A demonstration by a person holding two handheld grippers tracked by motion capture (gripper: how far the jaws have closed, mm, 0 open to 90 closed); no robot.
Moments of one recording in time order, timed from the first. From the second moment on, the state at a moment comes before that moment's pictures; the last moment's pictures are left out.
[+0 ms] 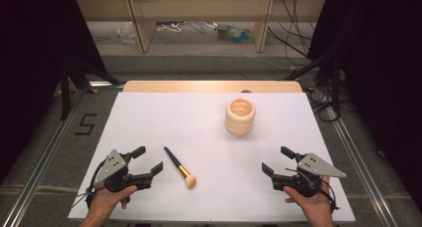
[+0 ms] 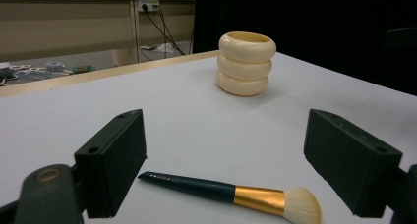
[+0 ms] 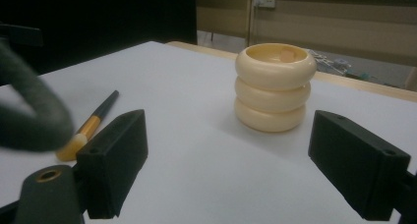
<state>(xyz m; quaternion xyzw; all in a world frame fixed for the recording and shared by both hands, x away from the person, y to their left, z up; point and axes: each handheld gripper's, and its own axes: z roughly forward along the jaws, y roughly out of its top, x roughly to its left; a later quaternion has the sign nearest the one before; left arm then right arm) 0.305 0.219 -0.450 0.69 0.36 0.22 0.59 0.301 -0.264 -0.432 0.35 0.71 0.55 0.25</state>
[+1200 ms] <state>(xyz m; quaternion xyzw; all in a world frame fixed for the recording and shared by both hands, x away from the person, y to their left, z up) 0.360 0.204 -0.432 0.86 0.21 0.17 0.43 0.305 -0.265 -0.433 0.35 0.72 0.55 0.25</state>
